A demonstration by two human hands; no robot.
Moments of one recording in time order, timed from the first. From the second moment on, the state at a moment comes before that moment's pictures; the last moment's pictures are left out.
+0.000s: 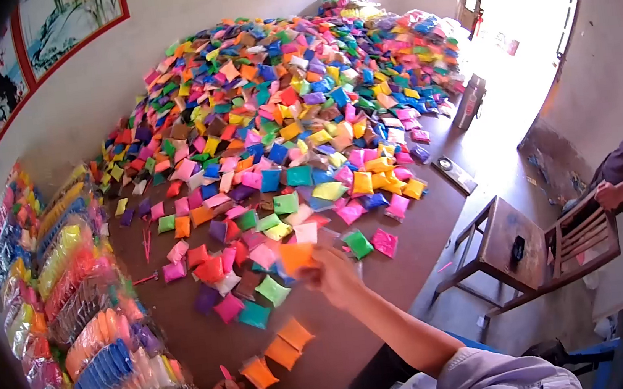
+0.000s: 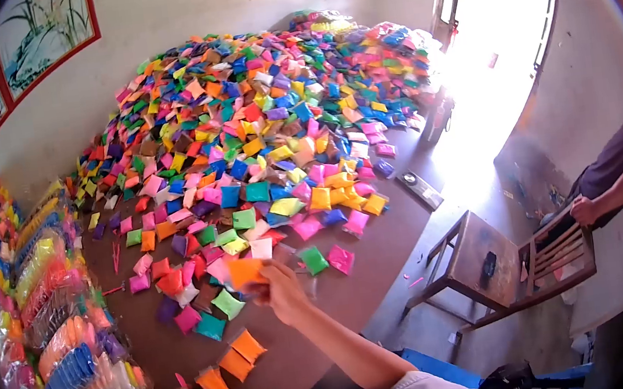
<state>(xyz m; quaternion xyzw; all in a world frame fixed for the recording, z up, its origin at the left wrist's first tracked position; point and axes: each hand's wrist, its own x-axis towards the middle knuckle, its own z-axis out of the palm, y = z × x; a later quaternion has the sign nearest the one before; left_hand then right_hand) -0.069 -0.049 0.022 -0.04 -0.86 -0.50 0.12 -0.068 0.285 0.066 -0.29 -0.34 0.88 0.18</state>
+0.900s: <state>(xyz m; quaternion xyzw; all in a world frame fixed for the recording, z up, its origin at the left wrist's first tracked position) 0.013 0.004 0.052 -0.15 -0.88 -0.44 0.12 0.100 0.240 0.039 -0.30 -0.27 0.90 0.18</state>
